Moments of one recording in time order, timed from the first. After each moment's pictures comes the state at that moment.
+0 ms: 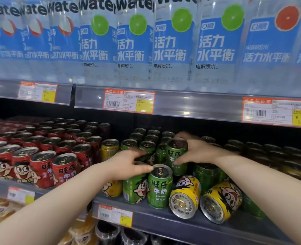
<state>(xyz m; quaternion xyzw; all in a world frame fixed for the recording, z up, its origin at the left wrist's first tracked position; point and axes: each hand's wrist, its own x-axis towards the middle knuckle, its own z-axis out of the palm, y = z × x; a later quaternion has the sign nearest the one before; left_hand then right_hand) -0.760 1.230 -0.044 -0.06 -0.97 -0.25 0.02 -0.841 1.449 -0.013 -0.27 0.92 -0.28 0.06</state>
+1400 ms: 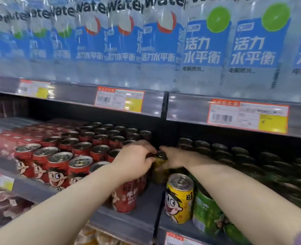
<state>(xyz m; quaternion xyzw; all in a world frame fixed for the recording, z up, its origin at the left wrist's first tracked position) -0.777 1.069 -0.047 -0.07 -0.96 -0.13 0.24 -0.884 1.203 -0.044 -0.34 0.94 -0.08 0.05</state>
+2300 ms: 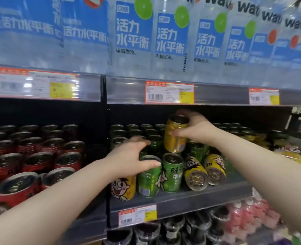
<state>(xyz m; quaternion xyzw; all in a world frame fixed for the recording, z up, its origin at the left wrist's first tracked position) -0.780 1.165 -0.045 -0.32 -0.92 -0.20 0.08 -0.766 1.375 0.019 -0.02 0.94 -0.29 -0.18</state>
